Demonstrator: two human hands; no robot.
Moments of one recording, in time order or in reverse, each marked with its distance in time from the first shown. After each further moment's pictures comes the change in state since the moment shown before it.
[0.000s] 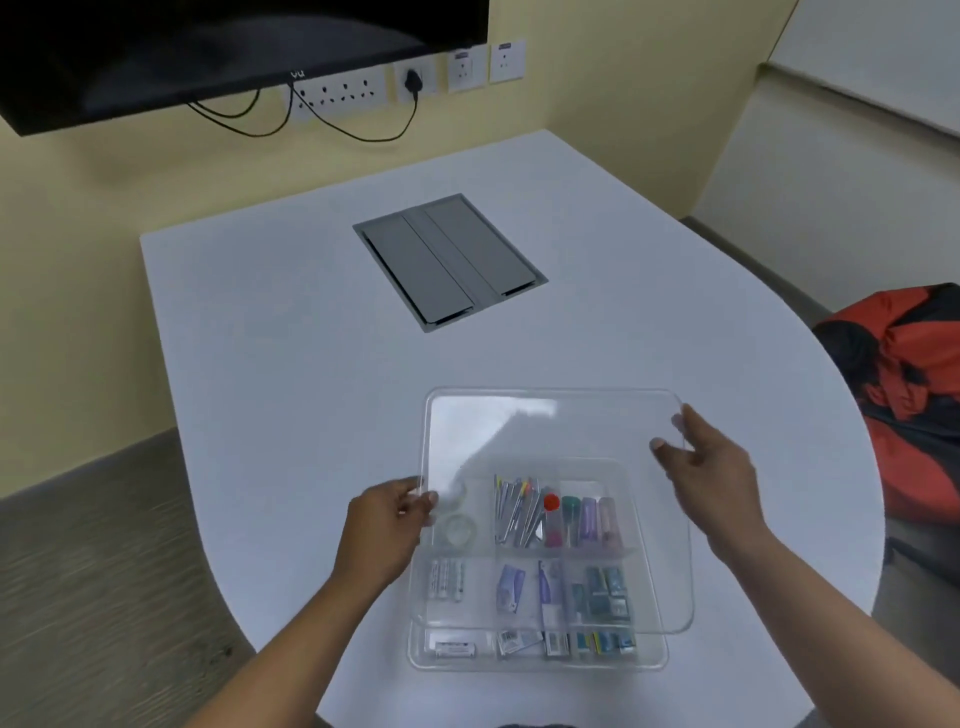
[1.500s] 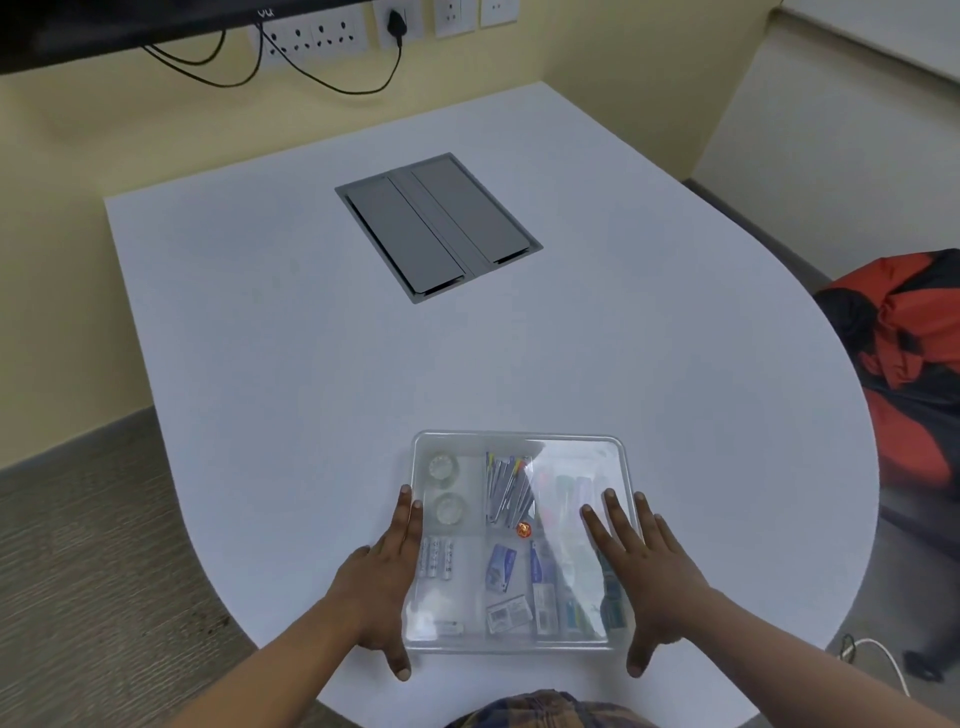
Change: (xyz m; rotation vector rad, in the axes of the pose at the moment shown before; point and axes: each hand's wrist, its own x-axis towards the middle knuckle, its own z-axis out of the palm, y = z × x) left_hand -0.022 -0.068 0.011 0.969 -0.634 0.199; right_hand -0.053 0.089 0.033 -1.224 -0.907 -0.258
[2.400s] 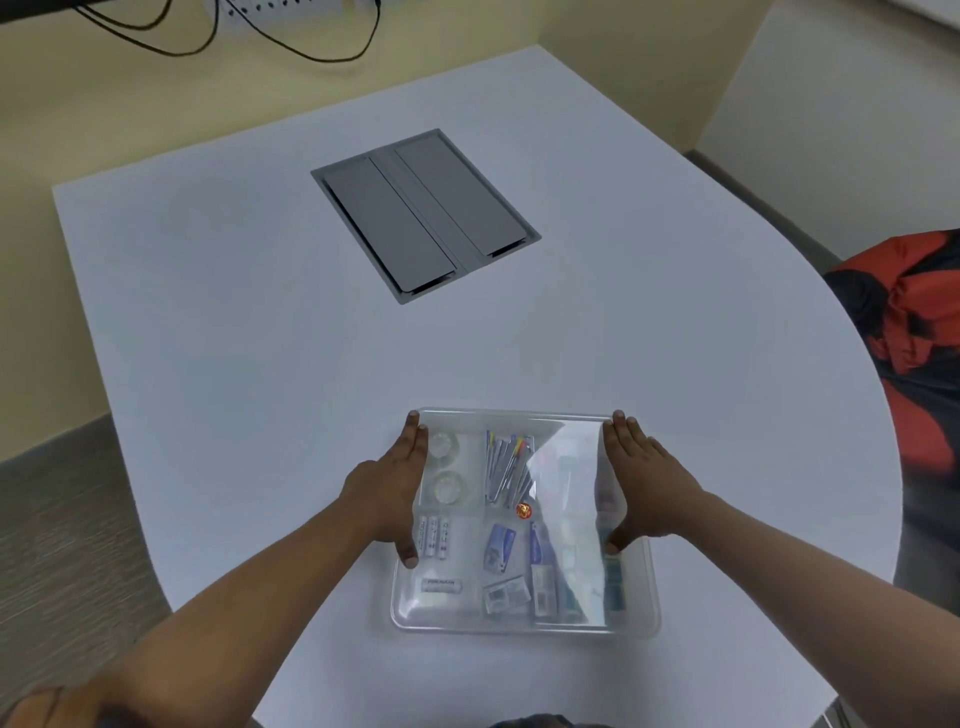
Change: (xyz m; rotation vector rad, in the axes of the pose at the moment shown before) left_hand 0.105 -0.009 -0.096 0.107 -0.005 -0.100; right_hand 0.088 0.045 -0.086 0.110 0.175 0.031
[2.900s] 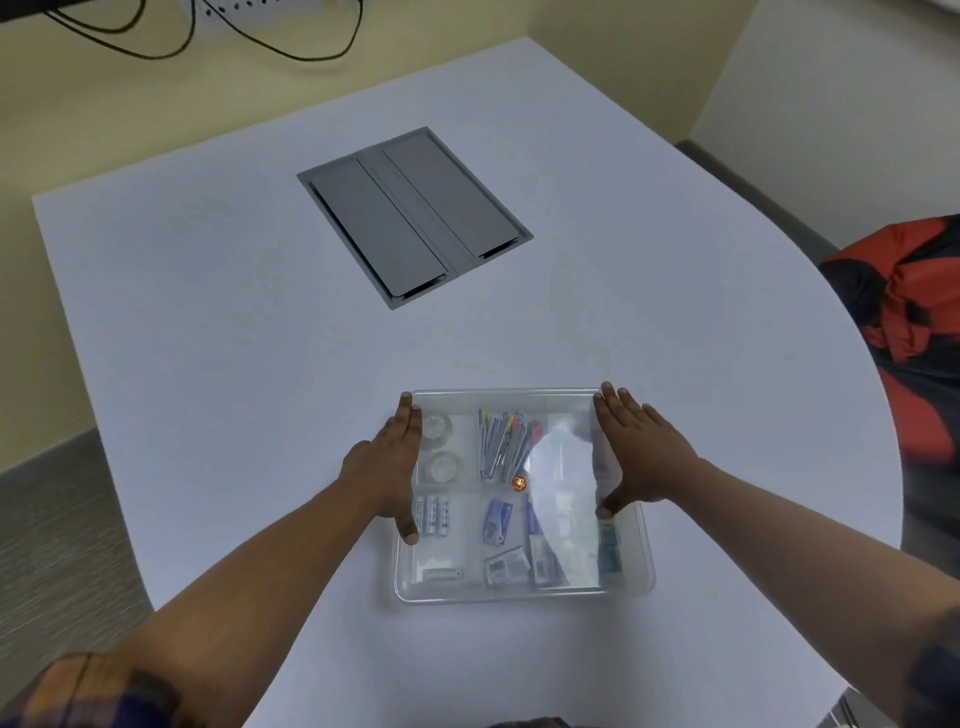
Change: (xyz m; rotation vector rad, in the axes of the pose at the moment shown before) left_hand 0.032 -0.002 -0.022 0.039 -0.010 -0.009; right_hand 0.029 0.011 -0.026 -0.062 0.063 -0.007
